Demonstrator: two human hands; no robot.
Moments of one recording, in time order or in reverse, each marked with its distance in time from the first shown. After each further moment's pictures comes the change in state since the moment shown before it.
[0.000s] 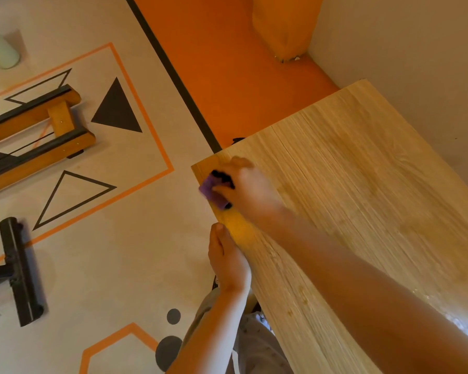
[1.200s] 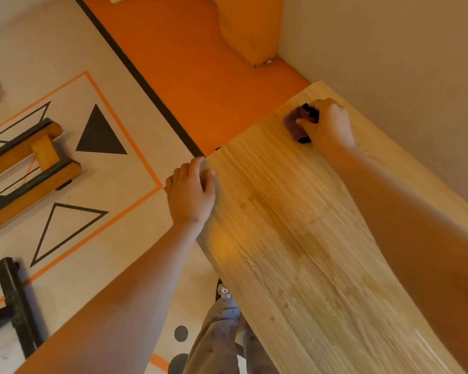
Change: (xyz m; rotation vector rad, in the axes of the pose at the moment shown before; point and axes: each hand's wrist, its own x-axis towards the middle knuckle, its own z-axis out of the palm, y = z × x) left_hand 0.121 0.066 0.038 1.017 -0.223 0.789; right_hand 0.009 0.130 -0.154 -0.096 0.488 0.414
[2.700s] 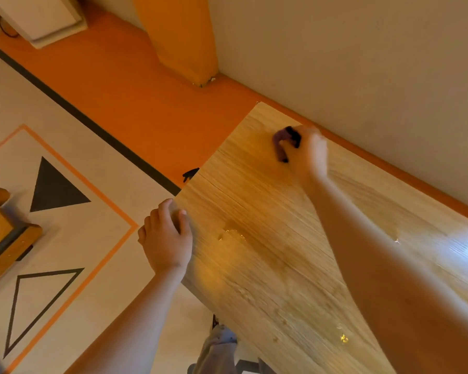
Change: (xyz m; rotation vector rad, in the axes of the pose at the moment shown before) left_hand 0.000 0.004 -0.004 0.000 -0.044 -0.034; right_hand -0.026 0.031 -0.008 0.043 0.264 0.259
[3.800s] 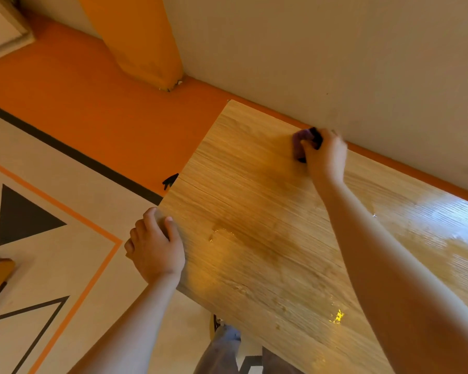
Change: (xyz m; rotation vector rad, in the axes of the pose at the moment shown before) left_hand 0.001 0.000 -0.001 -0.013 -0.044 0.010; right_hand -0.028 0.038 -0.048 -0.061 0.268 0.235
